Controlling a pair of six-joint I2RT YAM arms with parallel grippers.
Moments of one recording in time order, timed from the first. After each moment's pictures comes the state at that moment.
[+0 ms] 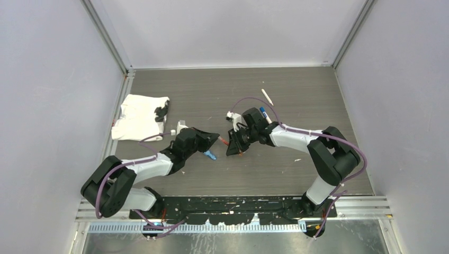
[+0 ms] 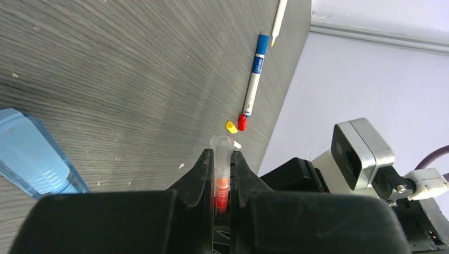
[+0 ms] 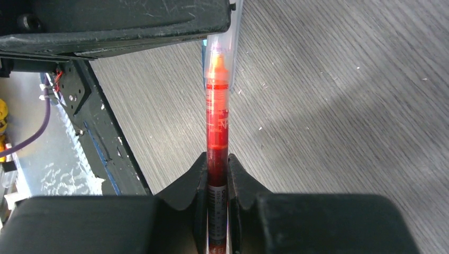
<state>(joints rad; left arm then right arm) -0.65 1.32 0.42 0.44 -0.08 -1.51 0.68 1.67 0.91 -0.10 -0.60 0.21</state>
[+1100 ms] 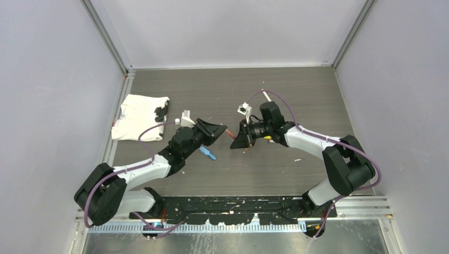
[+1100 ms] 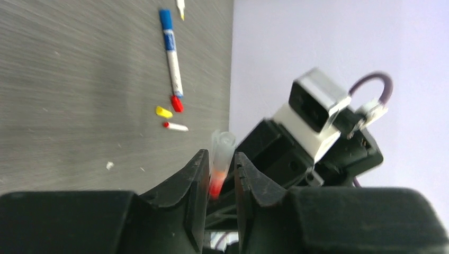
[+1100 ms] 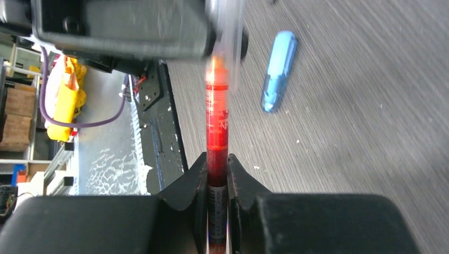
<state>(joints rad) -0.70 1.23 0.46 0.60 -0.06 -1.36 0.53 1.52 0.81 0.06 -0.93 0.22</state>
